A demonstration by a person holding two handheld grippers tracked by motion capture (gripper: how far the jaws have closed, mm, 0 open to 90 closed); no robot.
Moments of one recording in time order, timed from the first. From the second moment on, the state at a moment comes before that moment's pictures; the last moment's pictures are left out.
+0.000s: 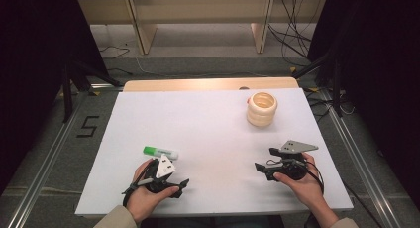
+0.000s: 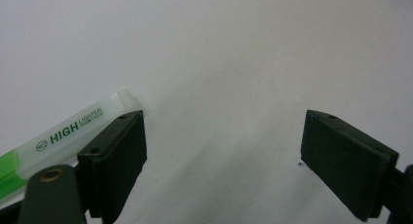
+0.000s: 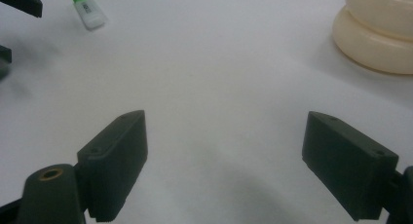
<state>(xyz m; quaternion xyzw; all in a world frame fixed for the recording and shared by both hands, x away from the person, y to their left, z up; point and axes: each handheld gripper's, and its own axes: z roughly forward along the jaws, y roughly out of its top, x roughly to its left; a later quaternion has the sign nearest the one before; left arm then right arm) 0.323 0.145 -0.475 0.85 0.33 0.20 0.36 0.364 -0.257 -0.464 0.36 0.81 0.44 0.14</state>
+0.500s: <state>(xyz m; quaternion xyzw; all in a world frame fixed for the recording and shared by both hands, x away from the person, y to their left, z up) 0.323 0.151 -0.477 0.85 0.34 0.20 0.35 0.361 -0.254 -0.464 0.36 0.81 0.44 0.14</state>
